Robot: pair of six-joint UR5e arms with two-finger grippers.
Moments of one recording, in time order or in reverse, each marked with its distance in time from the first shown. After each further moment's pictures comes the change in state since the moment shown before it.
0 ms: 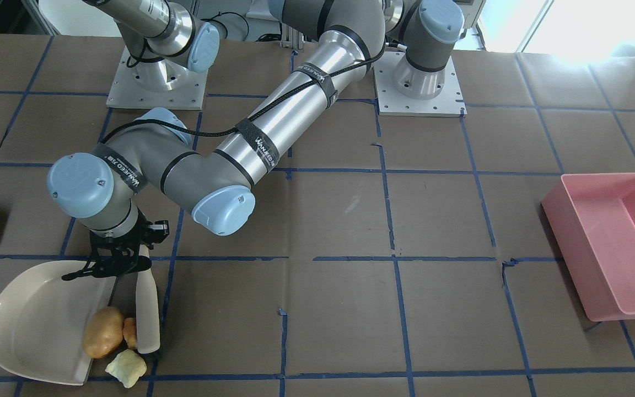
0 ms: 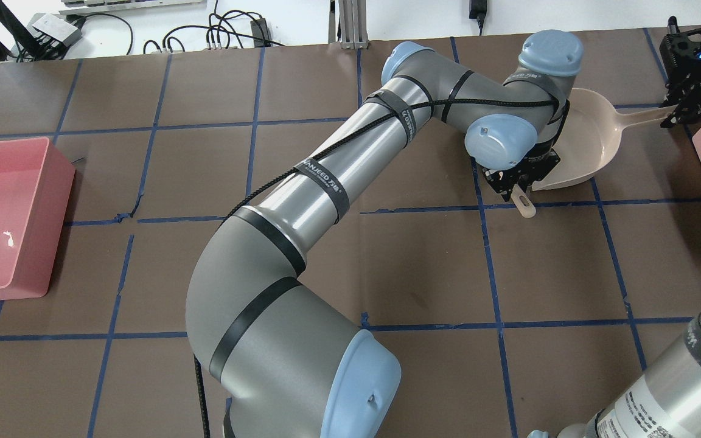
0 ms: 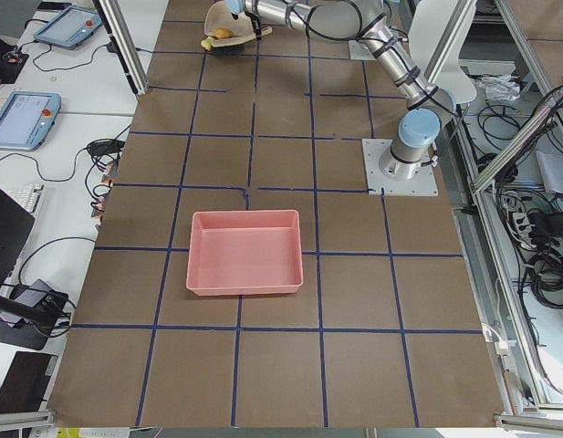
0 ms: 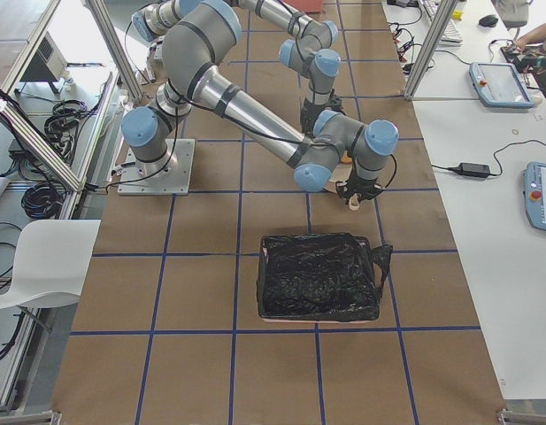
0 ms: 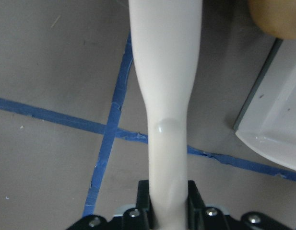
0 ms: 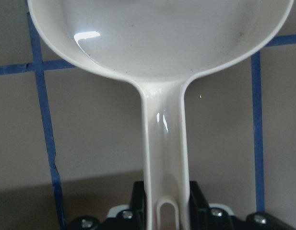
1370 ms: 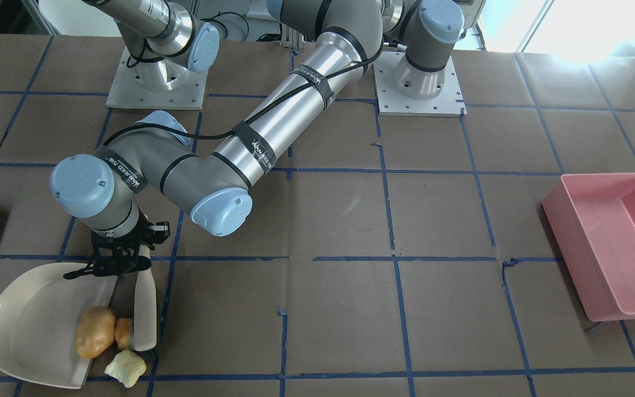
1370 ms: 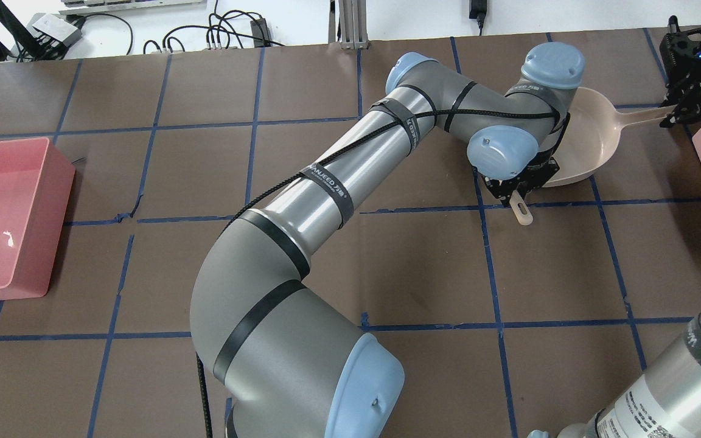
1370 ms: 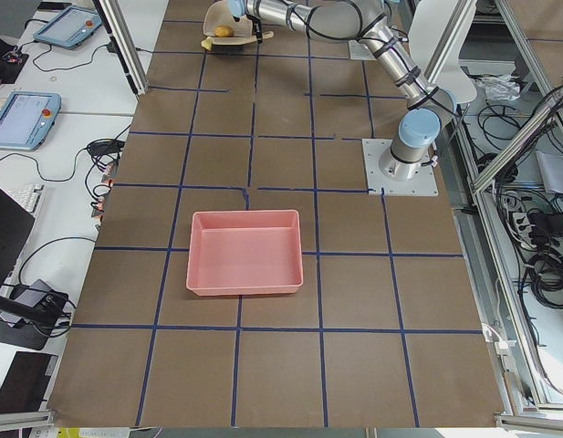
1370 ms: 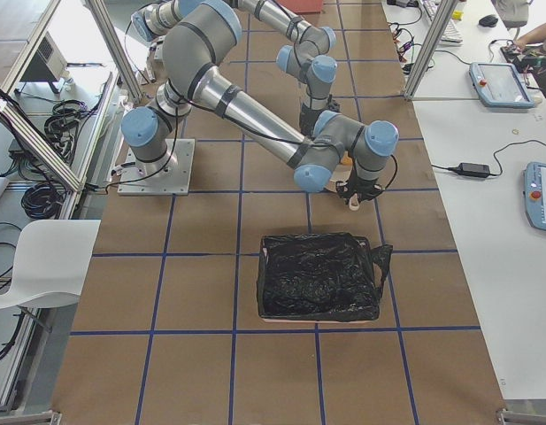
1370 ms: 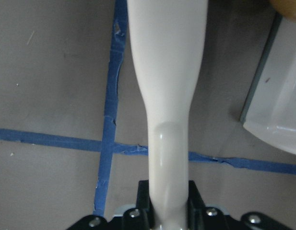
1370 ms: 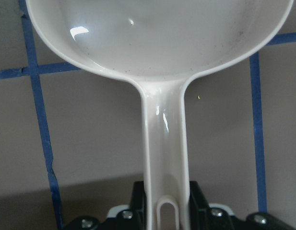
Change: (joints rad) left arm -0.008 -0.002 -0.024 0.035 0.010 -0.017; right arm 0.000 -0.001 -0.001 -0.001 0.003 0.021
